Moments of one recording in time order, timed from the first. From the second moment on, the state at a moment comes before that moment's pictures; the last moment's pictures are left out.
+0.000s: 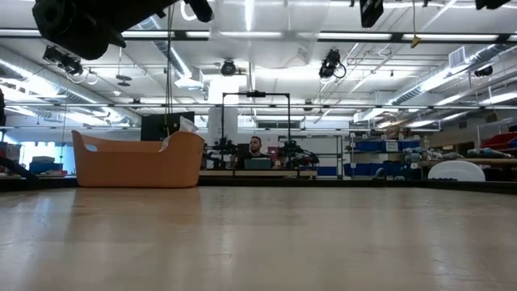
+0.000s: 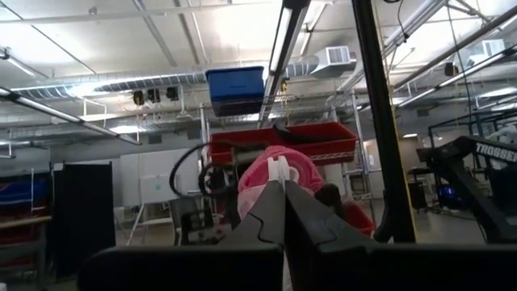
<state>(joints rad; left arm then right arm) -0.13 1.48 0.57 1.46 -0.05 0.15 0.24 1.02 0.61 0.45 0.17 0.06</state>
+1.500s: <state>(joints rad) -0.21 1.46 0.58 1.23 -0.19 0.17 0.36 0.96 0.77 0.01 0.38 0.05</state>
